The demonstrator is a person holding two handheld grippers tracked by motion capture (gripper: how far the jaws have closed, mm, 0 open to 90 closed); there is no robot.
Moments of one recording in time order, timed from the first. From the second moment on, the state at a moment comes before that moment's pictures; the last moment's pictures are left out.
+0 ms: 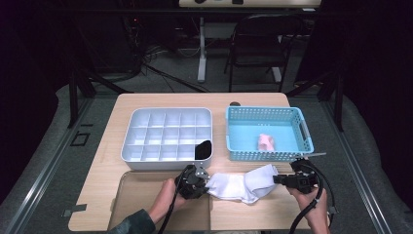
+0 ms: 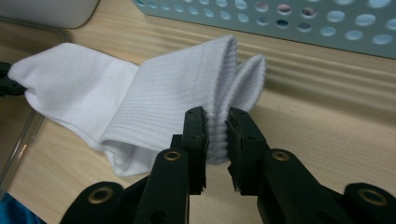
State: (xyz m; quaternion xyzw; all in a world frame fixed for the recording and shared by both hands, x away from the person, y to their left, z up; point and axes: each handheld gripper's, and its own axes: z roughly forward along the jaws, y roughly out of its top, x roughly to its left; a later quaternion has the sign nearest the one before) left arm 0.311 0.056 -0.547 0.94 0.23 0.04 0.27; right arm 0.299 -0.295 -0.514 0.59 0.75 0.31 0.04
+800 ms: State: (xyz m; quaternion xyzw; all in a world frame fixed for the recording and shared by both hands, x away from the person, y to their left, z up) left arm 0.314 0.054 -0.548 0.93 0.24 0.04 0.27; right arm 0.292 -0.264 -0.495 0.54 0.77 0.34 0.03
